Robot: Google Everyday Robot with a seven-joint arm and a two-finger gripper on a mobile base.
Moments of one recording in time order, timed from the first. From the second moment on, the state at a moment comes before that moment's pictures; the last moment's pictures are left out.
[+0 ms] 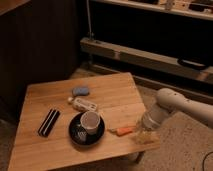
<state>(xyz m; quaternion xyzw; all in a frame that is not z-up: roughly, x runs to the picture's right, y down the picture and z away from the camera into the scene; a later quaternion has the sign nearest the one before) 0.163 0.235 0.733 -0.45 -0.21 0.12 0.86</state>
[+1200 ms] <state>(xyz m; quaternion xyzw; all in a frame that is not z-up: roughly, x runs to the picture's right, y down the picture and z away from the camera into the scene) 0.163 0.235 0.733 -0.45 -0.21 0.12 0.86</state>
